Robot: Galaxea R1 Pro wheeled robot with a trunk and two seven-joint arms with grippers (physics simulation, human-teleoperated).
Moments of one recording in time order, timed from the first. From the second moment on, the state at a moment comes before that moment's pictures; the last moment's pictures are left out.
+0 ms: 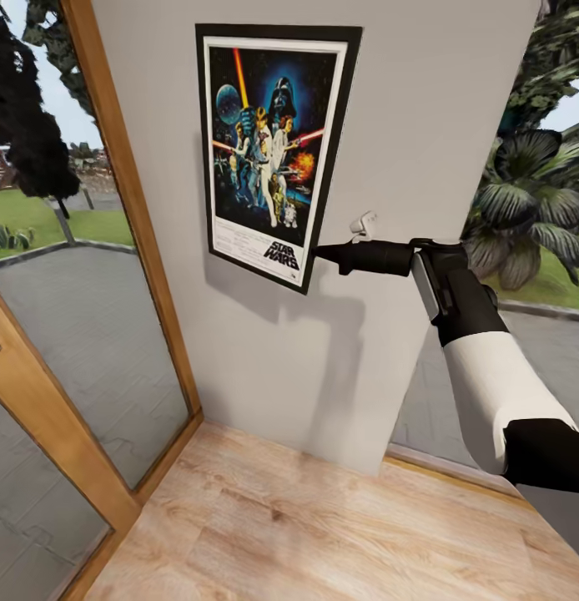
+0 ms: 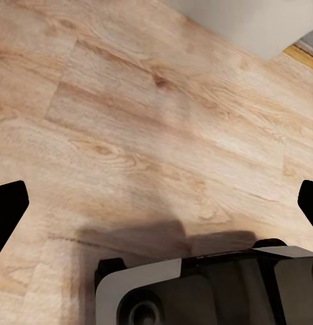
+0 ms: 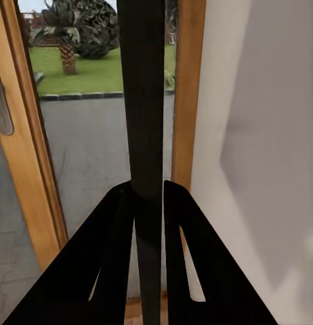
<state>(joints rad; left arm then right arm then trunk) 0.02 0.27 0.53 -0.71 -0.05 0.01 -0.89 -1.31 -0.03 0.05 -0.93 0.00 0.51 1.04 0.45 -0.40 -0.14</state>
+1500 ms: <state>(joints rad) 0.02 0.25 0.53 -0.72 -0.05 0.01 -0.89 -1.09 -0.02 0.10 -1.15 0.02 0.64 1.12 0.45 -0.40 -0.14</state>
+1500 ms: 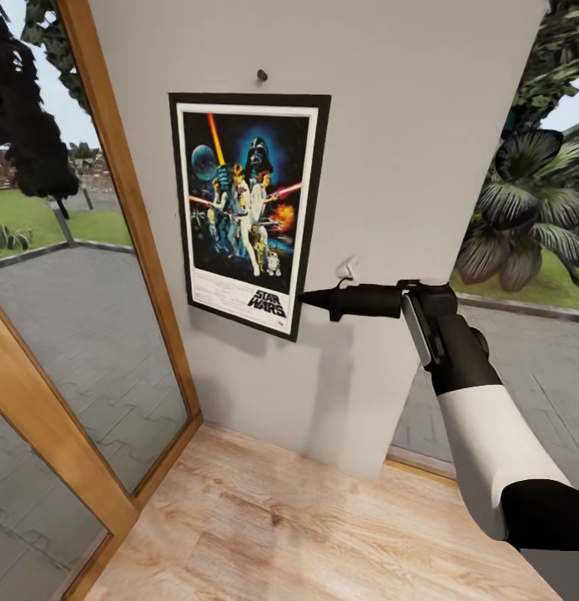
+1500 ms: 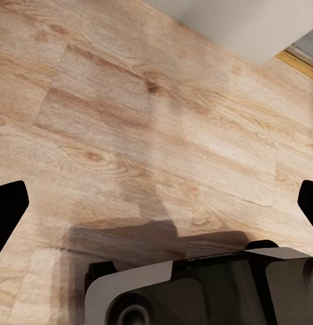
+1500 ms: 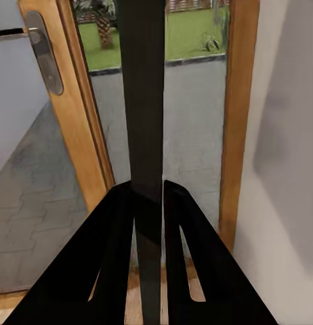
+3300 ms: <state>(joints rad) 0.02 0.25 0.53 -0.72 -0.05 0.01 -0.89 -1.17 -0.02 0.09 -1.23 0.02 0.81 1.16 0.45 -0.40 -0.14</state>
